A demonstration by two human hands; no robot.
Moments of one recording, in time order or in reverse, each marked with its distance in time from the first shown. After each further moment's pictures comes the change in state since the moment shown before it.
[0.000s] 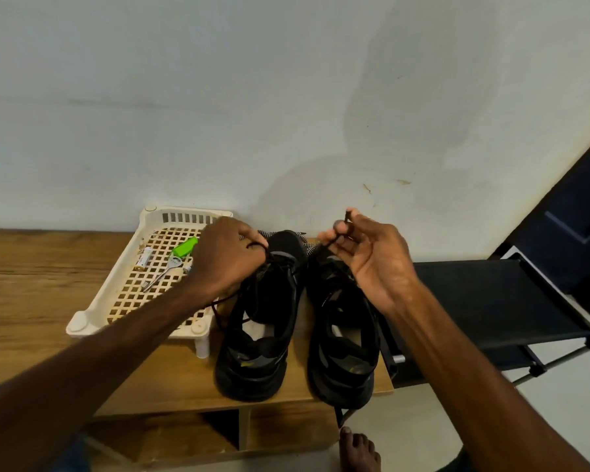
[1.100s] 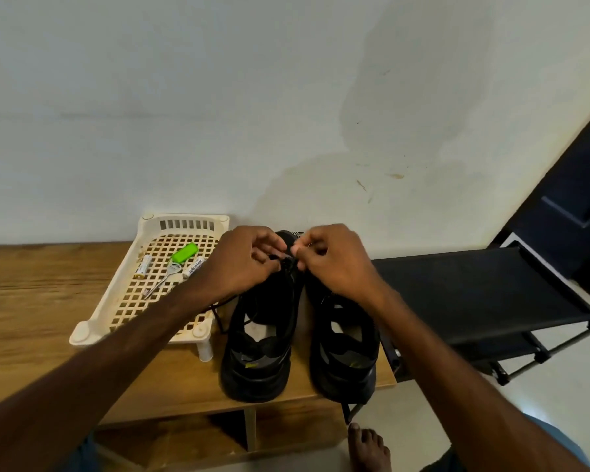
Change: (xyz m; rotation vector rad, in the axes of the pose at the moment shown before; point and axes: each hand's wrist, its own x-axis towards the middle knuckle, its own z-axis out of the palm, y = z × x) left_hand -0.001 0.006 0.004 -0.174 -0.314 0.148; right_hand 0.005 0.023 0.013 -1.319 -0.013 -0.202
